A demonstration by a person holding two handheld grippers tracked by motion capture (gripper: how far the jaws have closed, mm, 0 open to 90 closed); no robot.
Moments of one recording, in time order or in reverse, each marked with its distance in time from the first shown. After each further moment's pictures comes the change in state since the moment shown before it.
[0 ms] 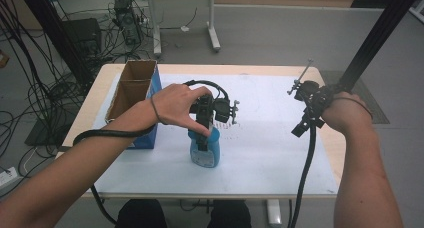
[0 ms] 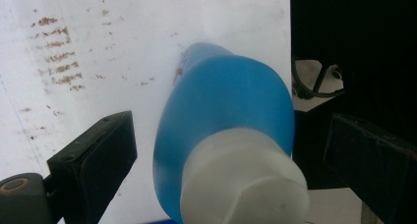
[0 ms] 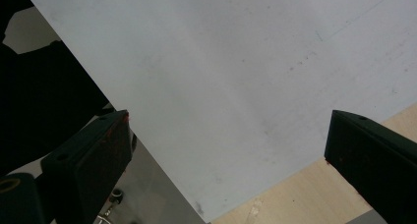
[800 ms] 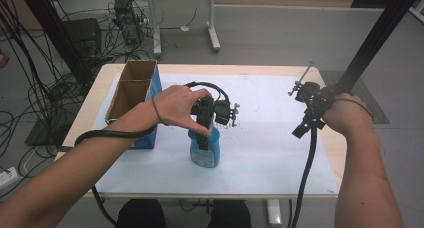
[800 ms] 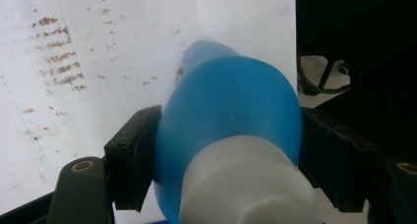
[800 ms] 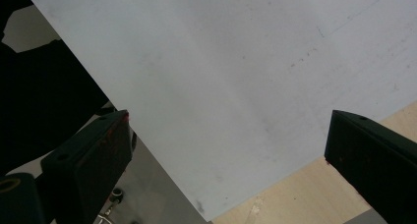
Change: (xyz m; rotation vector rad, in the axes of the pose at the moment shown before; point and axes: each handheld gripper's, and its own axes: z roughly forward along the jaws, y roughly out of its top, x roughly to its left) left arm -0.005 0.004 0.003 0.016 0.024 0.016; right arm 0.001 -0.002 0.001 0.004 -0.001 0.004
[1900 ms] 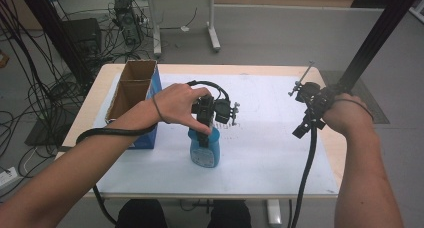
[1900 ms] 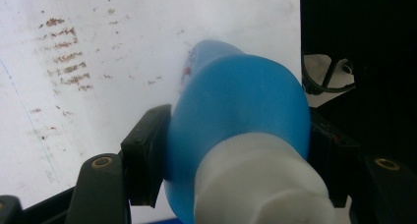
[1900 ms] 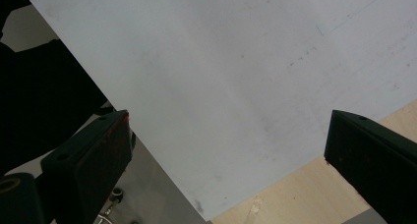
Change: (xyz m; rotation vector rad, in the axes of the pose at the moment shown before) left arm 0.002 0.000 -0.001 0.003 0.005 0.005; right arm -0.001 0.000 0.001 0.003 -0.002 -0.001
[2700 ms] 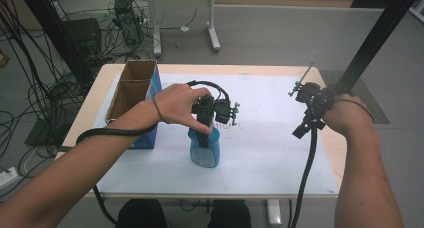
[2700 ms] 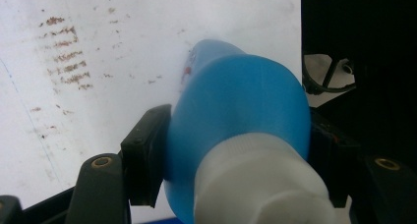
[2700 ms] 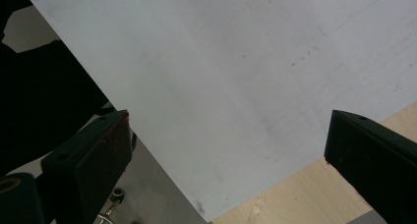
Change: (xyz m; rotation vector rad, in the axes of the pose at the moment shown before) left arm -0.001 0.002 0.000 0.008 0.002 -0.002; right arm -0.001 -0.001 0.002 -0.002 0.005 0.003
